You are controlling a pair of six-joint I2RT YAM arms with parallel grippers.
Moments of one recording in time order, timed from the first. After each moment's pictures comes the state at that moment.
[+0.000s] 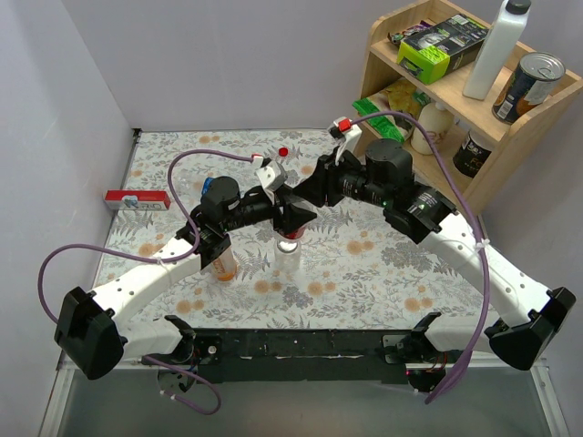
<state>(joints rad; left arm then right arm) -0.69 1.19 0.89 0.28 0.53 -0.12 0.77 1.24 1.36 -0.36 -0.27 0.33</state>
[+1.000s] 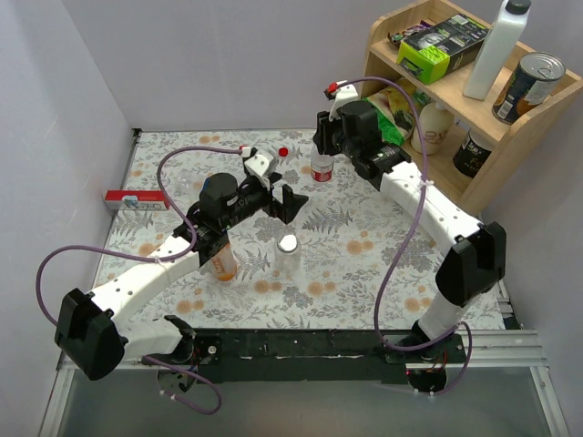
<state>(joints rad) -0.67 1.19 0.91 0.21 0.25 -0.09 0.58 1.64 1.60 -0.29 0.09 0.13</state>
